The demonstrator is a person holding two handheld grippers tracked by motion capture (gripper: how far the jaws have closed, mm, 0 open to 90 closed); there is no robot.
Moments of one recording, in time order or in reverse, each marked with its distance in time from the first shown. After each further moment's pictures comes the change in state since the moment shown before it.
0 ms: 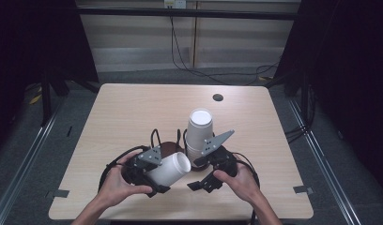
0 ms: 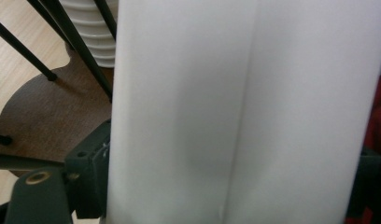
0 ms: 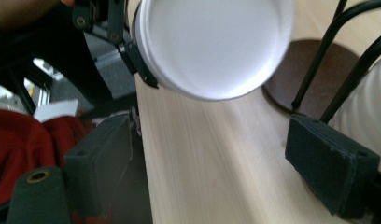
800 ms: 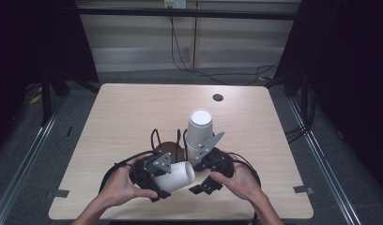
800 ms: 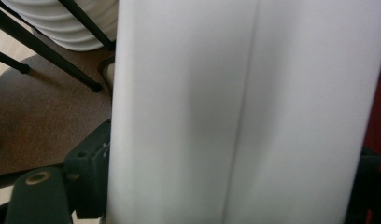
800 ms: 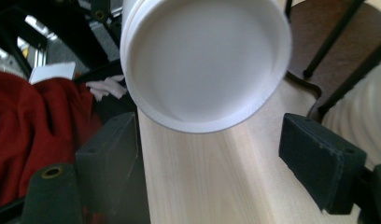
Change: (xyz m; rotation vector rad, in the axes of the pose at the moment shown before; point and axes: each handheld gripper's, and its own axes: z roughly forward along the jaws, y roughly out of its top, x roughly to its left) left arm -0.010 0.014 0.015 0.181 -0.005 0.095; right arm -0.004 0.000 0.013 0.148 0.017 -0.044
